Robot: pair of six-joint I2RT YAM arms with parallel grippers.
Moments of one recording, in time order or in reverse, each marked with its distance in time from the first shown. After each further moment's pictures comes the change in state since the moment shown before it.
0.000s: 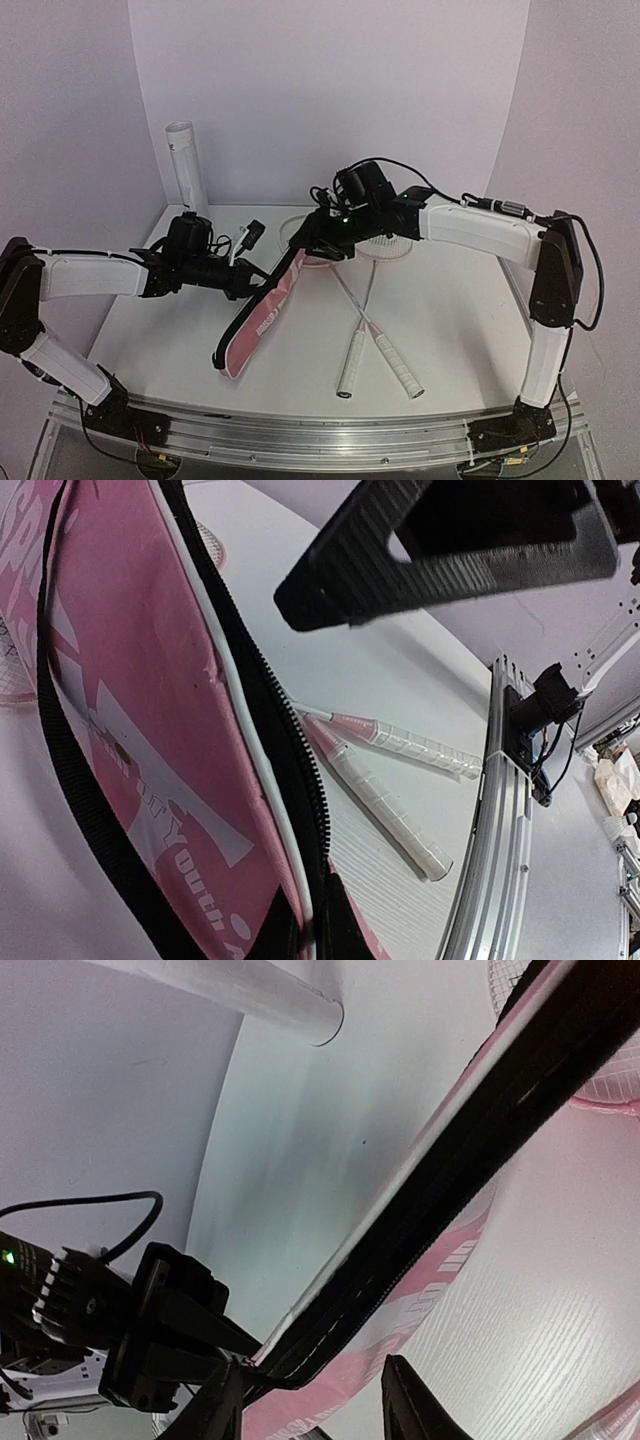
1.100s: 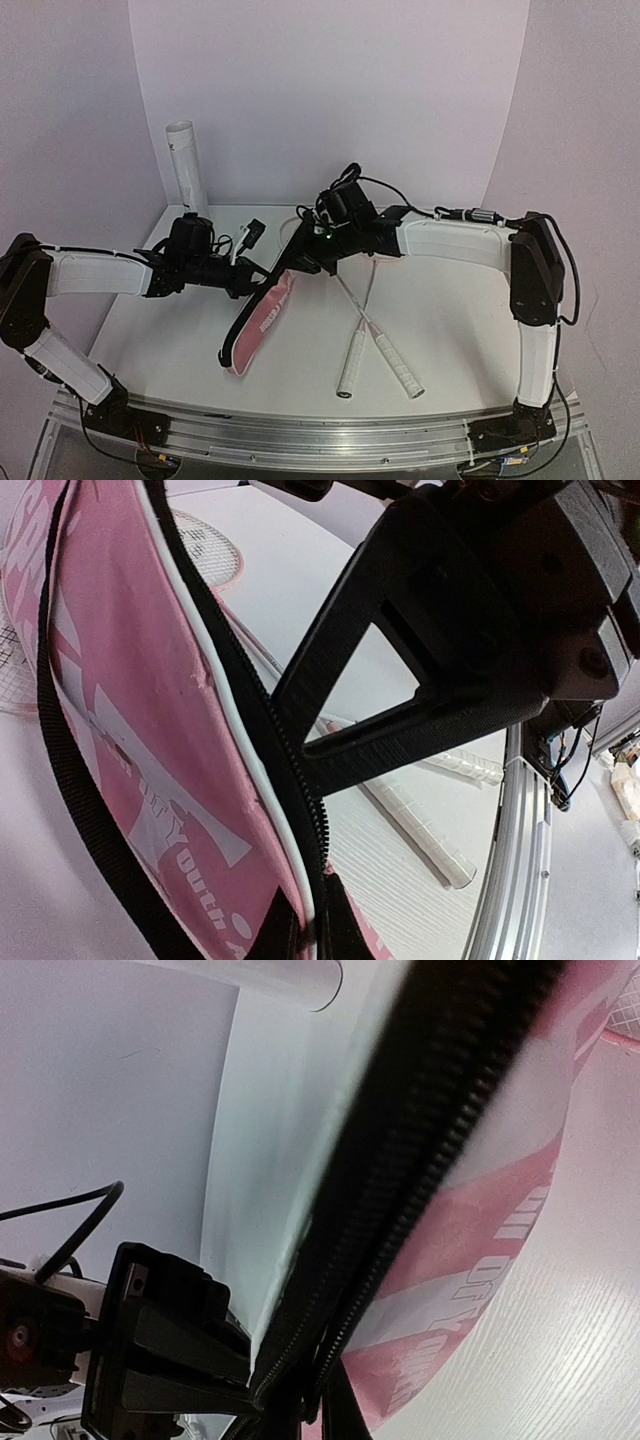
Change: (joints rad) left arm 0.010 0.037 -0.003 0.056 -0.017 0.017; right arm 0.024 0.104 -0.020 0.129 -0.046 0.113
